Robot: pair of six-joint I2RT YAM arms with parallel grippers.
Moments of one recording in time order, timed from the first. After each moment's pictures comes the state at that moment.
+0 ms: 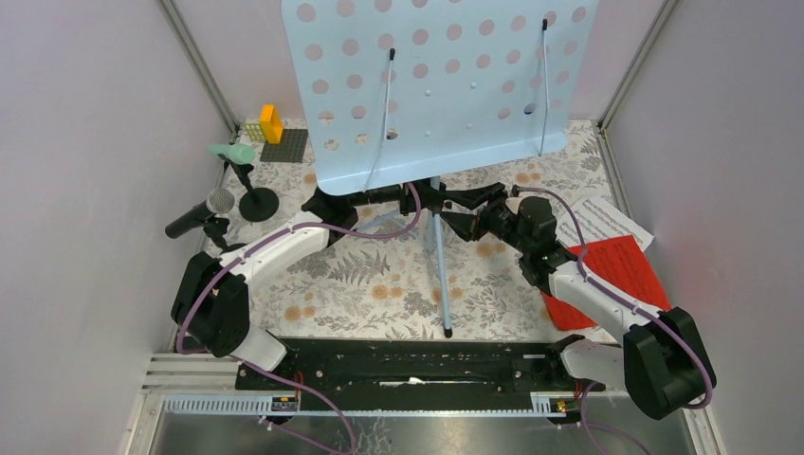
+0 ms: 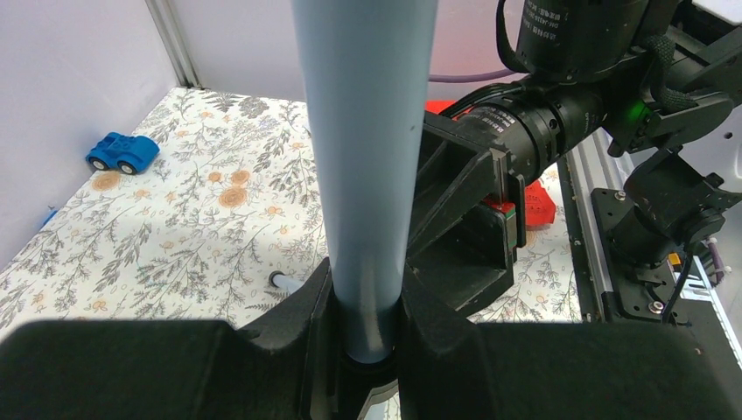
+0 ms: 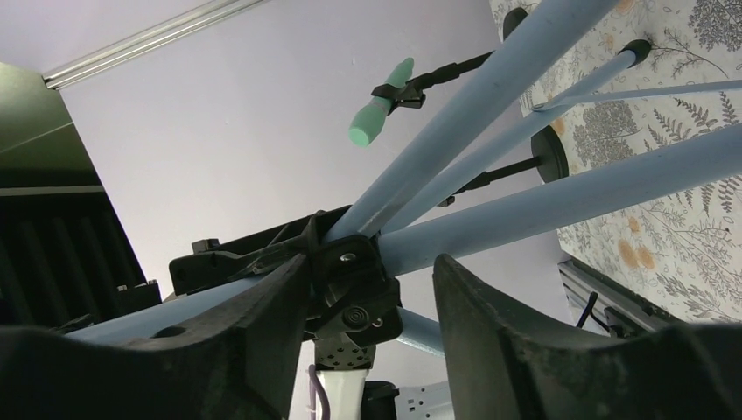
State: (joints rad) left arm -0.62 1.50 1.09 0.39 0.80 0.01; right arm 0.44 1.18 0.58 0.46 -0.38 1.82
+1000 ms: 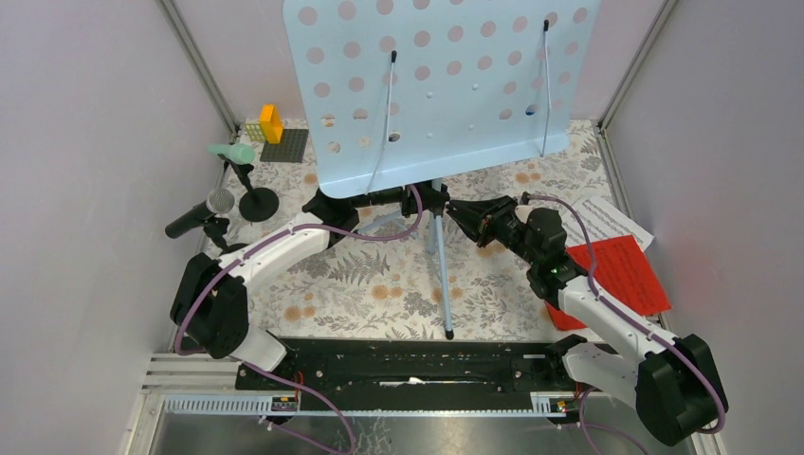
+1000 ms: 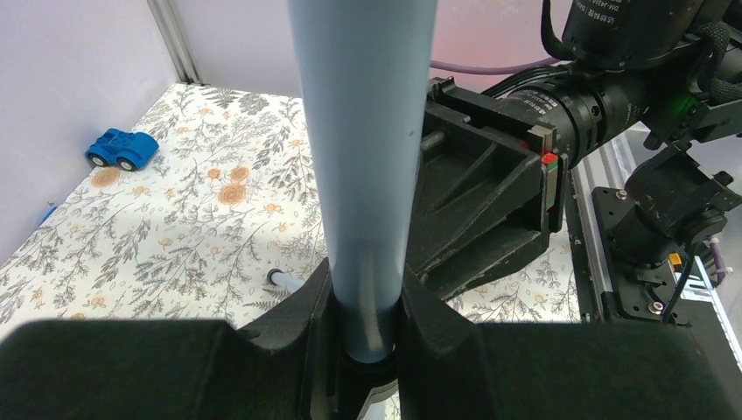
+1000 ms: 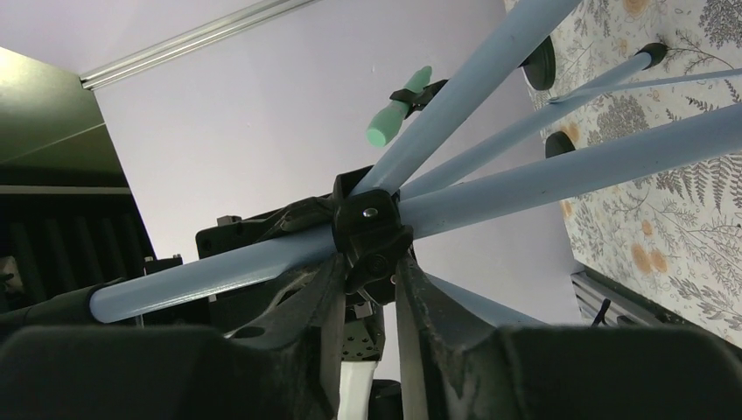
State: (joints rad) left arm -0.63 1.49 1.09 0.37 0.78 0.02; right arm 0.45 1.03 0.51 0.42 -0.31 1.84
